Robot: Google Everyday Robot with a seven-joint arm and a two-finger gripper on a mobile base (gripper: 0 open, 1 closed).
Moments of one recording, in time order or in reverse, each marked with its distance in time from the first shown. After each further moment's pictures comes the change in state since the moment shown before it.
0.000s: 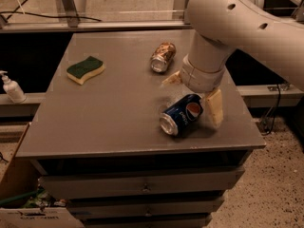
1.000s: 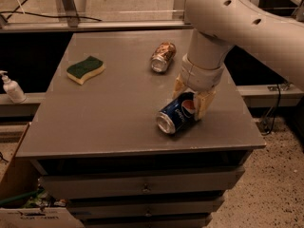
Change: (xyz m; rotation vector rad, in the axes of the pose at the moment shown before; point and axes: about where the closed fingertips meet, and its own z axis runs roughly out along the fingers) arm 0.001 0.002 0.002 -0.058 -0.036 0.035
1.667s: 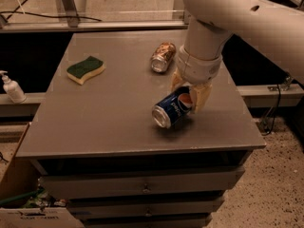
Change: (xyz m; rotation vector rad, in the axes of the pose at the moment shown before) arm -0.010 -0.011 -0.020 -0.002 -0.022 0.023
